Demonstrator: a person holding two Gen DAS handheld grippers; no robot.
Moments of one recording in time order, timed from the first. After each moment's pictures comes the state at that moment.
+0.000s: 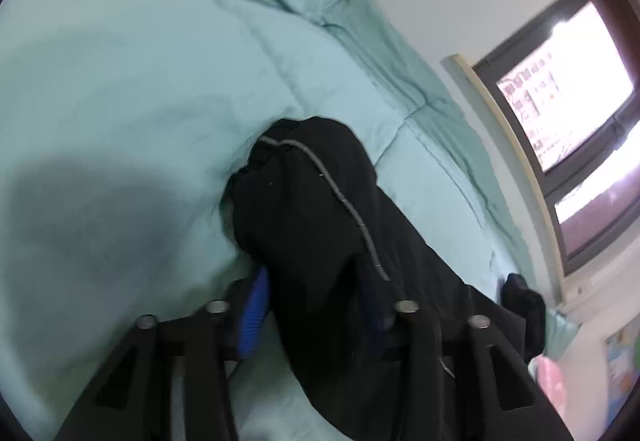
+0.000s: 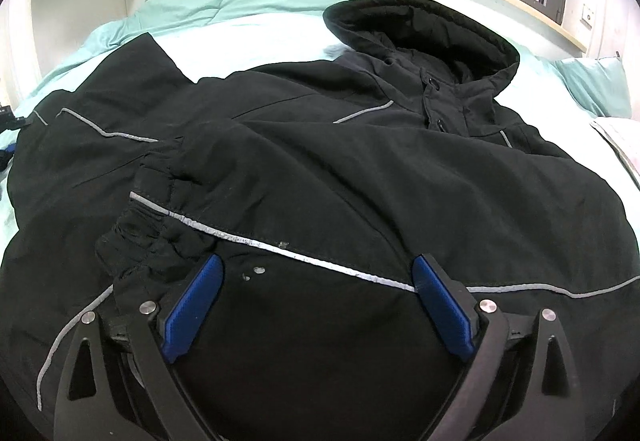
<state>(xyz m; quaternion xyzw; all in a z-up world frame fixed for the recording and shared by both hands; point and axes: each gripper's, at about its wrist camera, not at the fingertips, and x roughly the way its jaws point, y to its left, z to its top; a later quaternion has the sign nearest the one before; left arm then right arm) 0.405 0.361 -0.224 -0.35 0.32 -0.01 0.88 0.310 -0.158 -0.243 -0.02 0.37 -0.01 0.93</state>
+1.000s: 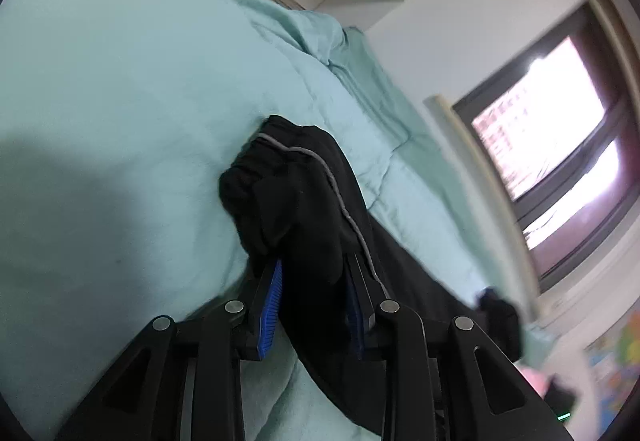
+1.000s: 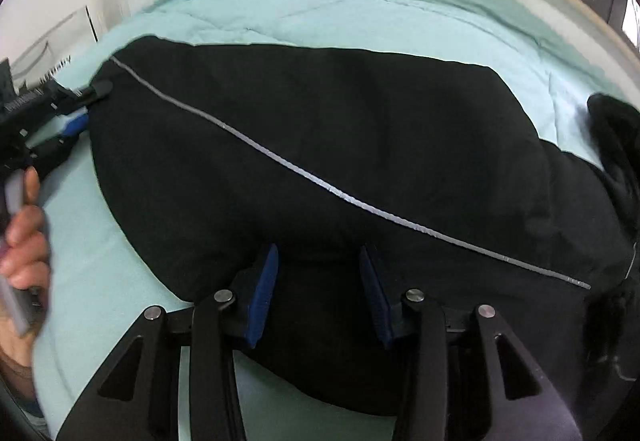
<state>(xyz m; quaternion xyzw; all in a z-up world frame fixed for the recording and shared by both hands) 0.350 0.398 -0.246 -0.38 0.25 -0.02 0.89 0.377 0.113 -0.245 -0.09 0.43 0.17 0.88</state>
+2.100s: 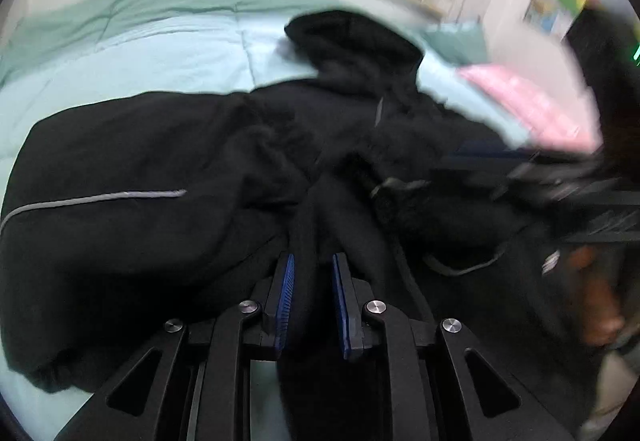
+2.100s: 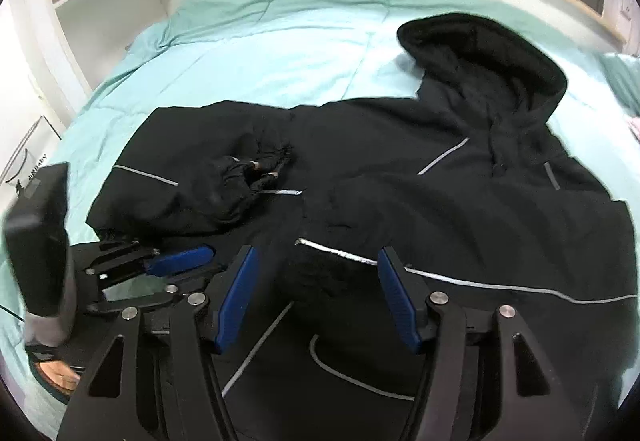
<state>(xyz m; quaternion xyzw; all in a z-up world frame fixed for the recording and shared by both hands) 0.323 0.059 -0.195 0.01 0.39 -0.35 0.85 0.313 -0.107 -0.174 0.04 0.43 0.09 0.90</state>
